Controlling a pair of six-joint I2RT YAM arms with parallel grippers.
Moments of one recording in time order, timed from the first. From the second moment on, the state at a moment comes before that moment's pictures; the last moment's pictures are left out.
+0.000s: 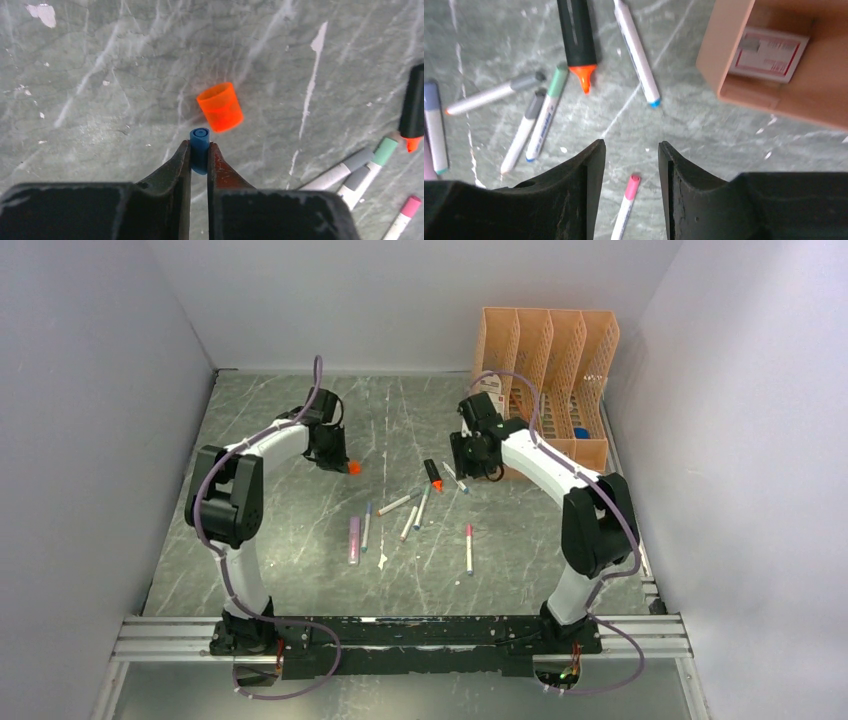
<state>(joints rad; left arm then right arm) -0.28 1.91 1.33 -0.50 0.10 -0.36 0.45 1.76 1.37 -0.67 0.03 0.23</state>
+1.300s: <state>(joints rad) -0.40 1.57 1.30 -0.60 0.15 -0.38 0.62 1.47 0.92 -0.77 0.05 0.50</state>
